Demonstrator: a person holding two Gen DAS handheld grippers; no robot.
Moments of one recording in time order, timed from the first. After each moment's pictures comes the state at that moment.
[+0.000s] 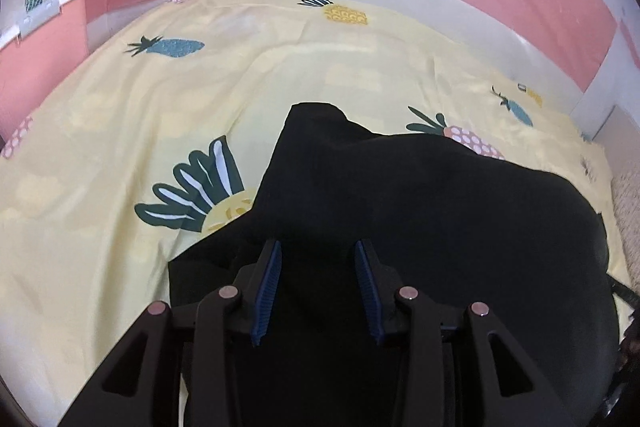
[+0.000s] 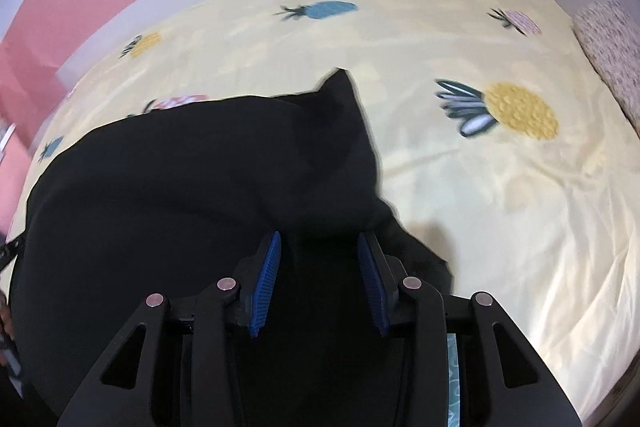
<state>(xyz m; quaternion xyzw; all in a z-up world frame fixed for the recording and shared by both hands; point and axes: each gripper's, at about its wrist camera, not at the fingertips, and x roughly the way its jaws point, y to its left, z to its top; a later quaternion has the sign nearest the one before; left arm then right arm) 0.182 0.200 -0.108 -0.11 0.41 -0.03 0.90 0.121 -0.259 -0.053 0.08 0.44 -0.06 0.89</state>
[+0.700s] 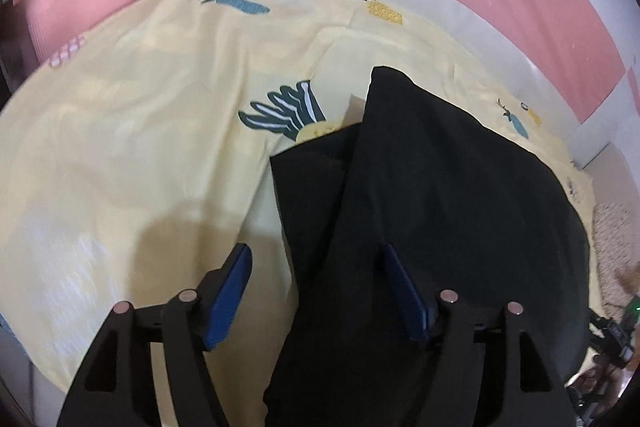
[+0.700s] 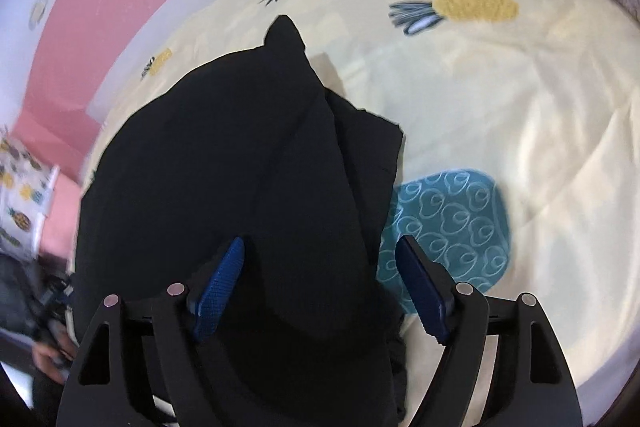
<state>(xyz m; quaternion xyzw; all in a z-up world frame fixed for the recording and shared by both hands) 0.096 0.271 -0.119 -0.20 0.44 -0.03 0.88 0.028 -0.302 -0.068 0.23 0.46 0.00 0.86</state>
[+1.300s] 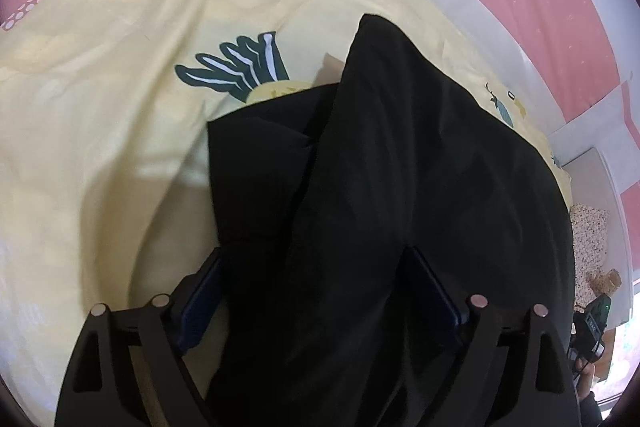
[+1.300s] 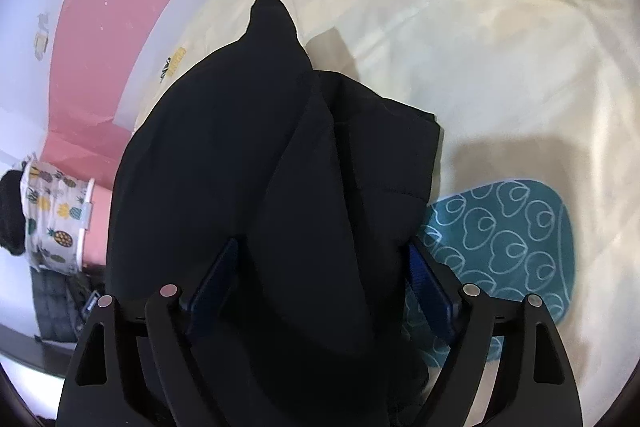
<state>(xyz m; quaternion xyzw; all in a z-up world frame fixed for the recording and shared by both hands) 0.133 0.248 -0.149 -0.24 0.48 -0.08 0.84 0.075 -0.322 -0.098 0.31 0.48 0.07 0.82</state>
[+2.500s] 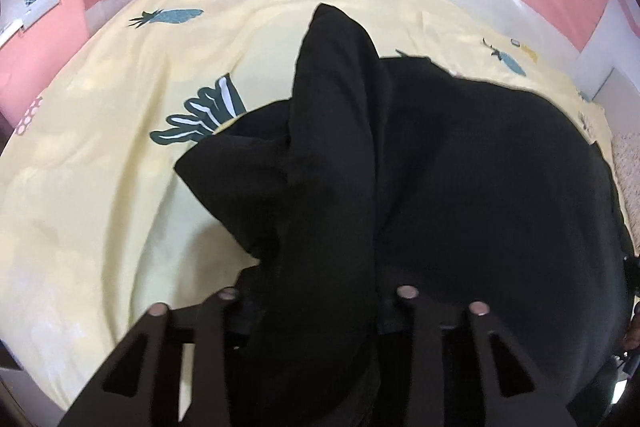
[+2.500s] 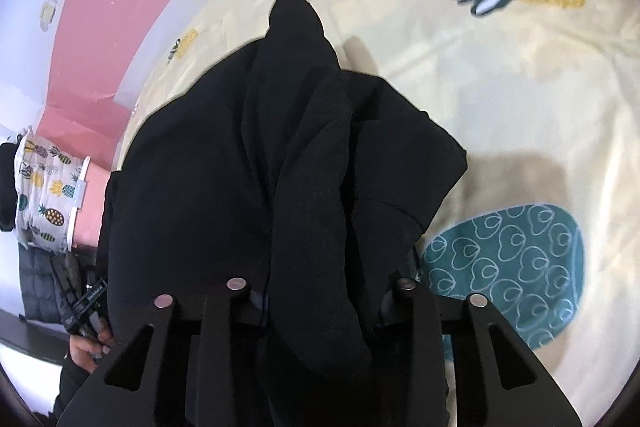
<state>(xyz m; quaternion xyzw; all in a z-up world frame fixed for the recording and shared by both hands) 0.126 0.174 -0.102 -0.08 0.47 -0.05 0.88 0.083 -0.278 -0.065 0.26 0.49 0.07 0.83</state>
